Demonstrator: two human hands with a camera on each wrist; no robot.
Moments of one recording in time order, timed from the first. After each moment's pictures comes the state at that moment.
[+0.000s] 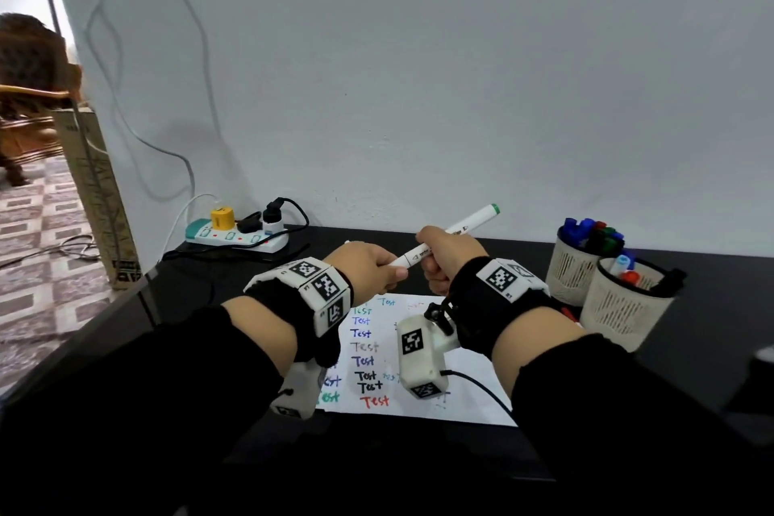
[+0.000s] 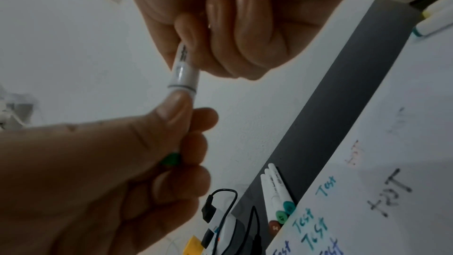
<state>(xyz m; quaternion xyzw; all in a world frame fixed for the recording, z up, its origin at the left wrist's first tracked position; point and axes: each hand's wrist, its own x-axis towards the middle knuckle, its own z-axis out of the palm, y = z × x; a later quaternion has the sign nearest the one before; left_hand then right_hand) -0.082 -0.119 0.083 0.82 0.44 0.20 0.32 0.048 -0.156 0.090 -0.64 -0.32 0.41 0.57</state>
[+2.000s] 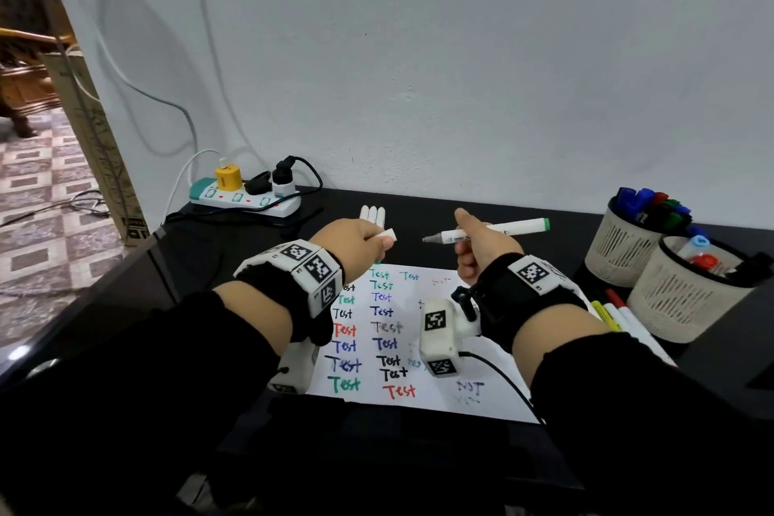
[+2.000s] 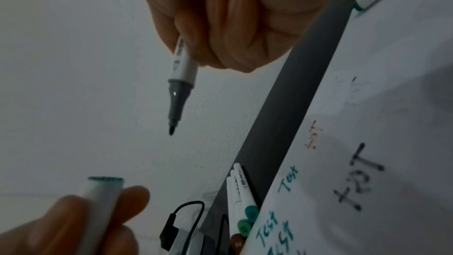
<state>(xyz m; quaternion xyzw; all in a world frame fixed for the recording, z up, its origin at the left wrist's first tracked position) -0.100 -0.066 0.049 0.81 0.49 0.16 0.28 0.079 -0.108 0.033 -0.63 -0.21 0.43 0.61</state>
